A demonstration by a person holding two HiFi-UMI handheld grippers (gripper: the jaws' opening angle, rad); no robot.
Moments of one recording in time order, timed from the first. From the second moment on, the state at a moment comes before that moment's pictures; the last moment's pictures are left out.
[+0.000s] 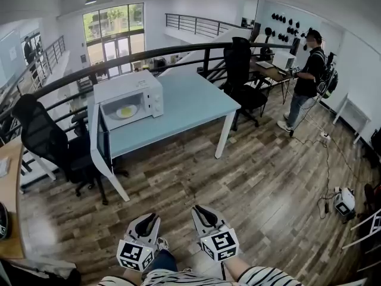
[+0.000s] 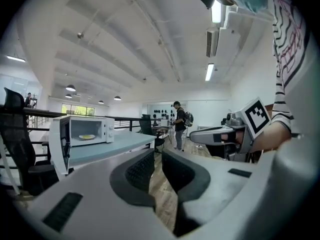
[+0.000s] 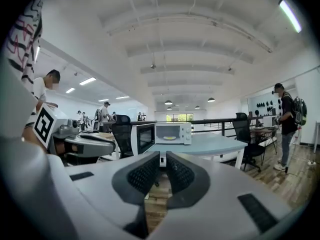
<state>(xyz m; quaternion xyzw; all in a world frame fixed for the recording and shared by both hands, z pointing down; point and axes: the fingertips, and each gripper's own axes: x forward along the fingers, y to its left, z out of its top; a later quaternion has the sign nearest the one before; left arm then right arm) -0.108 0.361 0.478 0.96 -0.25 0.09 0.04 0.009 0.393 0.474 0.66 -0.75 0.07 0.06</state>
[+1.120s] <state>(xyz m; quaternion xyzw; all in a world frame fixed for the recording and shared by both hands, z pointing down) -0.099 0.102 0.482 0.96 -0.25 0.06 0.07 0.012 0.108 0.483 0.65 -0.75 0.09 0.08</state>
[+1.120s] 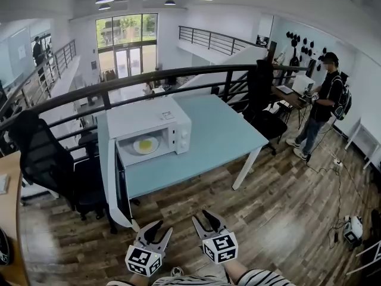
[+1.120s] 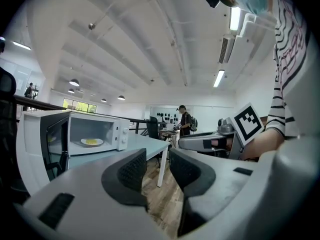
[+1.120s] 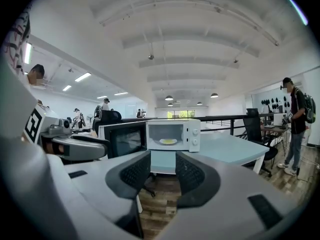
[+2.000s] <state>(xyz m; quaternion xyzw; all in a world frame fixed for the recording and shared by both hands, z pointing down) -0.037 -0.030 0.500 0.90 -0.43 0.06 0.10 0.087 -0.054 0.502 0.52 -0.84 0.10 0.09</state>
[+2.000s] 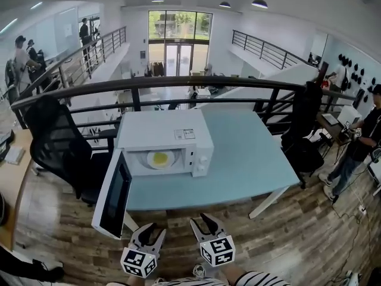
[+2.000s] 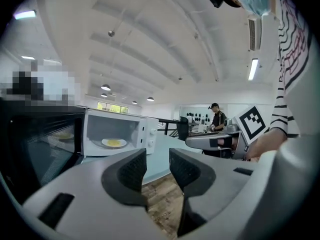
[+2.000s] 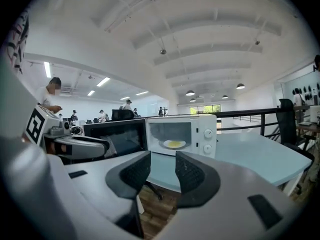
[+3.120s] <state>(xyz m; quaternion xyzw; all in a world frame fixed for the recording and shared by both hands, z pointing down) -0.006 -0.104 0.533 0.83 -0.55 0.05 0.12 0.133 -0.151 0.514 0.44 -0.89 0.10 0.10</state>
